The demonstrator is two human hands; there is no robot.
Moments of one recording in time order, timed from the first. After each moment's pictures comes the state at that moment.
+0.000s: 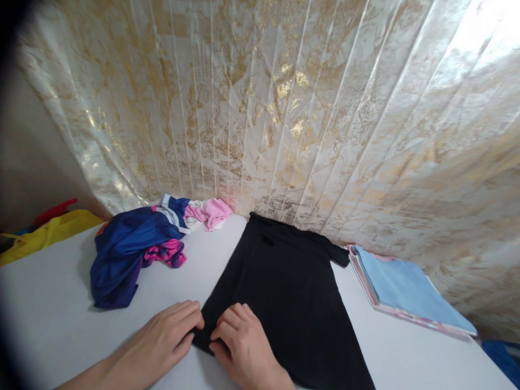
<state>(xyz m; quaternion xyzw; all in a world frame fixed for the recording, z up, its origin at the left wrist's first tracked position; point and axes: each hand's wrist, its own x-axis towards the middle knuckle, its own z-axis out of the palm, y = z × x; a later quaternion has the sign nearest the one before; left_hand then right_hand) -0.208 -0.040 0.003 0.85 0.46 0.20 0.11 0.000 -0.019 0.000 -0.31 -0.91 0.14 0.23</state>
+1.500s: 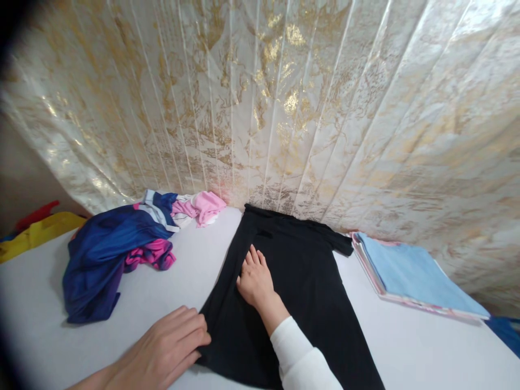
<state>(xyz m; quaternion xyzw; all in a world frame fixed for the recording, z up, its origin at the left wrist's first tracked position) -0.192 -0.026 0.006 0.92 0.35 0.16 0.08 -0.002 0.096 -0.019 -0.50 -0.86 0.05 0.11</state>
